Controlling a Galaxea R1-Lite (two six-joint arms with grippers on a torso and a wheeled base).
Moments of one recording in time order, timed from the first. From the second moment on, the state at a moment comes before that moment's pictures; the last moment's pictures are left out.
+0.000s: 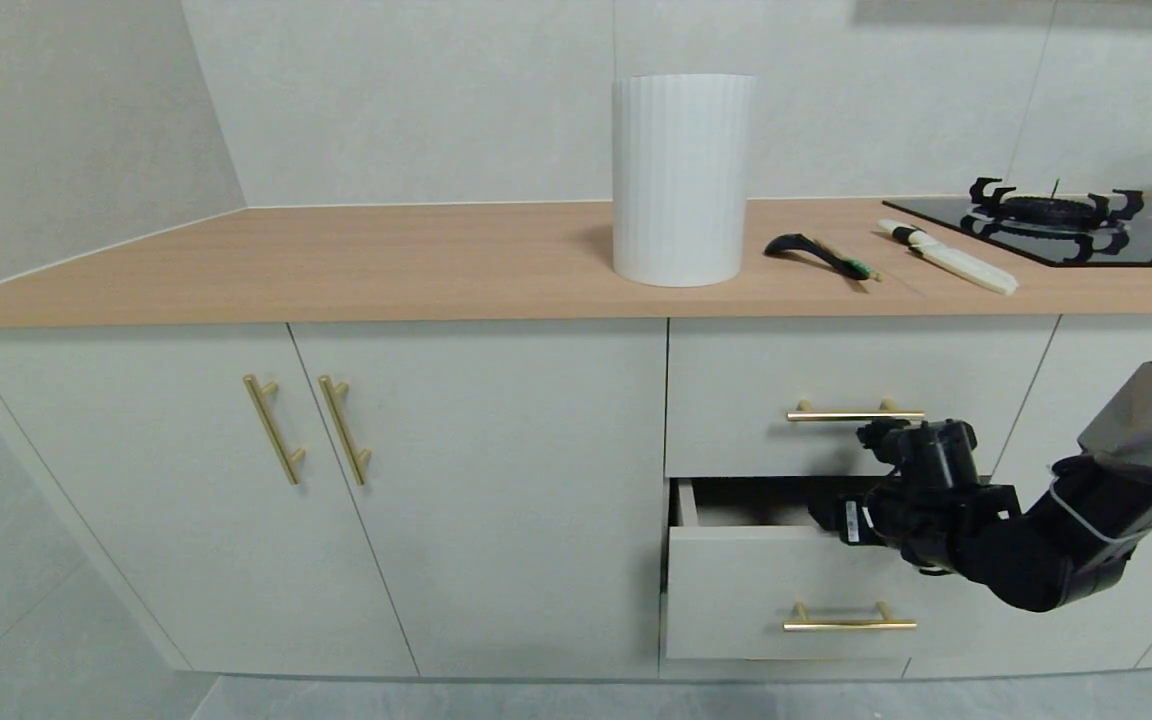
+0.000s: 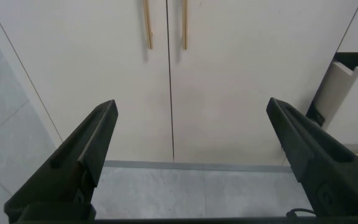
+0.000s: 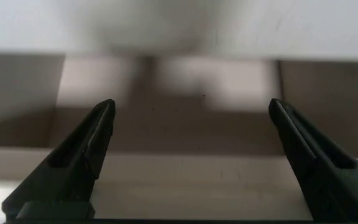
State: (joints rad) left arm 0.01 0.00 0.00 0.00 0.03 0.00; right arm 0.26 2.17 -0.80 -0.72 -0.19 0.16
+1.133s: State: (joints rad) left arm 0.01 0.00 0.00 0.00 0.03 0.00; right arm 0.29 1.85 -0.80 -0.03 -0.10 0.04
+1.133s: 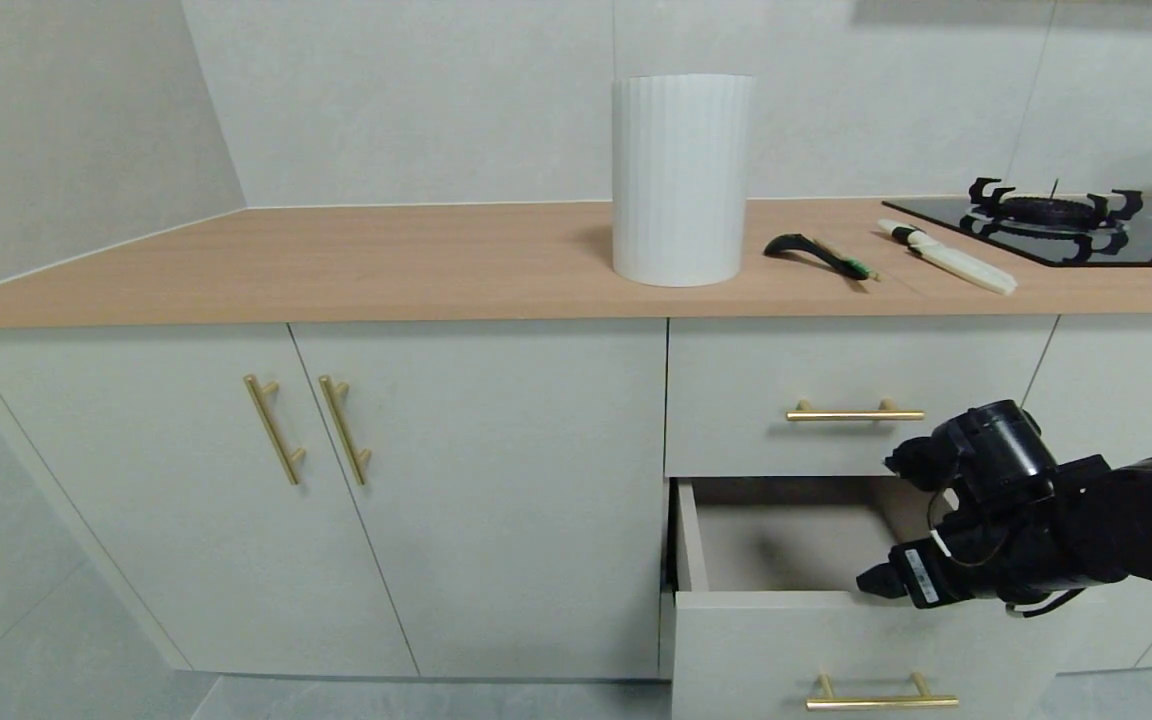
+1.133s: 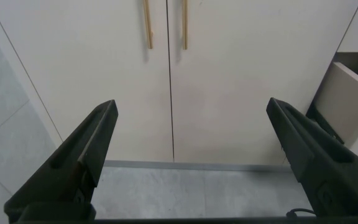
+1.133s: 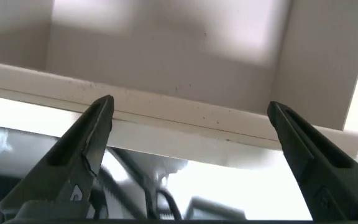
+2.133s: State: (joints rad) left arm 0.01 0.00 0.00 0.00 0.03 0.00; right arm 0.36 1.76 -0.78 0.39 -0.11 -0.21
